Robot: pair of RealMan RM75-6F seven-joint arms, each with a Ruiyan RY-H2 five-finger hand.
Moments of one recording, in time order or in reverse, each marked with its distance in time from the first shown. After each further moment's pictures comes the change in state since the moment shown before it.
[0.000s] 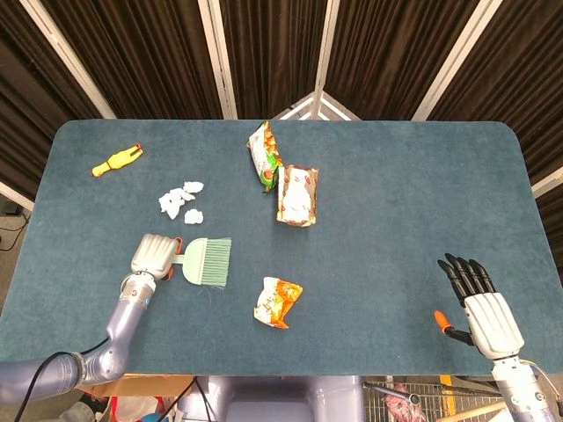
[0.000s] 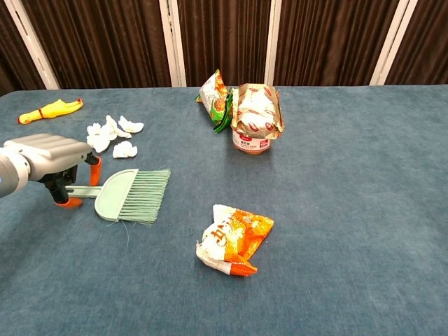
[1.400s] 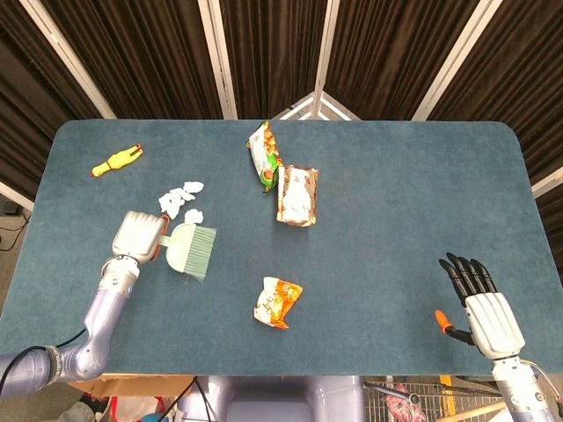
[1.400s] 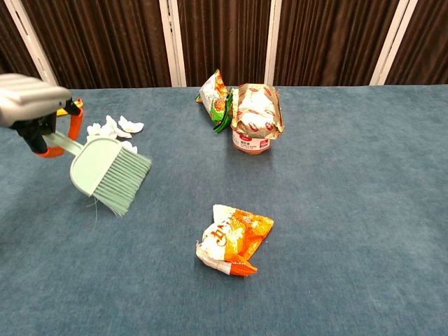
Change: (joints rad) left arm -0.050 0.210 -0.009 -0.206 0.027 0.108 0.046; right arm -0.006 0.001 0.003 -0.010 0.006 0.004 -0.012
